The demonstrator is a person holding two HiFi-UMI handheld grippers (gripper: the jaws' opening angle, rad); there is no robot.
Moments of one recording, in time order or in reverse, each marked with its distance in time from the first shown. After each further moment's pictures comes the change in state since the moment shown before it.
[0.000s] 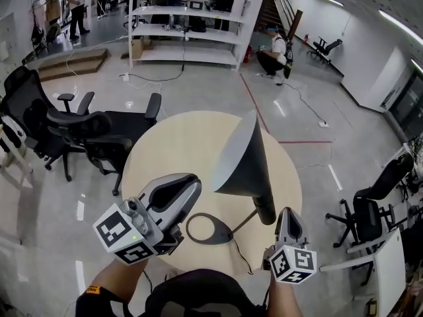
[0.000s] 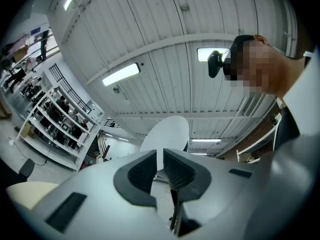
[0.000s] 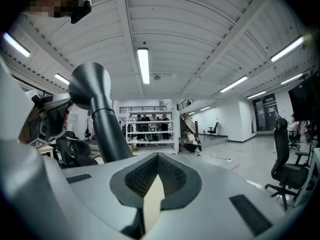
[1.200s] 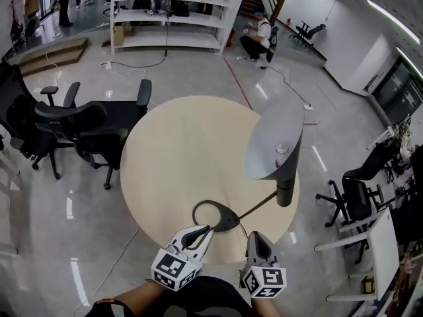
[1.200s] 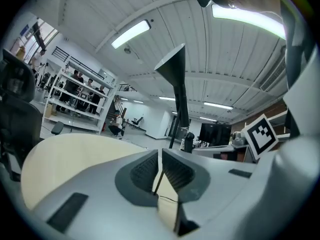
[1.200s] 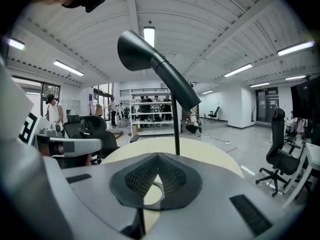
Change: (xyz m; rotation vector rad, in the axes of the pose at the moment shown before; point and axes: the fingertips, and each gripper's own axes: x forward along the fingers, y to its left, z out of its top) left arm -0.124 0.007 -0.212 -0.063 0.477 0.182; right arm -0.061 0.127 -0.124 -0.011 0.234 0.005
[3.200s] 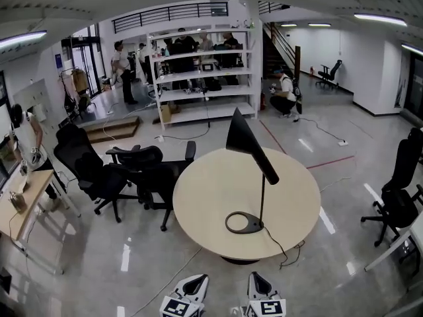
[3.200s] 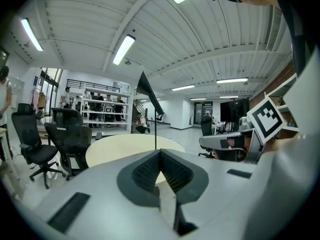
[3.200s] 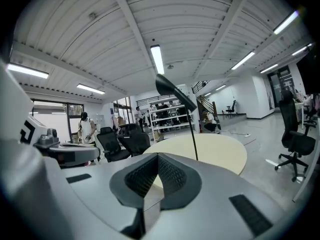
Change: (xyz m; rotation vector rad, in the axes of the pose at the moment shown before) left arm -0.227 -0.275 -0.117 0.196 0.058 0.376; right arm -0.320 0.022 -0.110 0.072 -0.100 0.272
